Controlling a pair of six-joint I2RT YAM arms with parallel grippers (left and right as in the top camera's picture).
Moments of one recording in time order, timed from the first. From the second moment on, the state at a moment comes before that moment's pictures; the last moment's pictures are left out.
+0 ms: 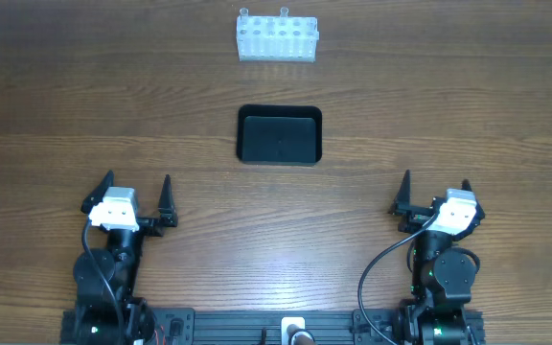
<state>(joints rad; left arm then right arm) -0.04 0.01 0.01 -0.08 0.03 -0.02 0.01 0.02 0.01 -0.05 0.19 0.00</state>
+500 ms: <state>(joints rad) -0.04 0.01 0.01 -0.08 0.03 -0.02 0.01 0.02 0.01 -0.05 0.19 0.00</state>
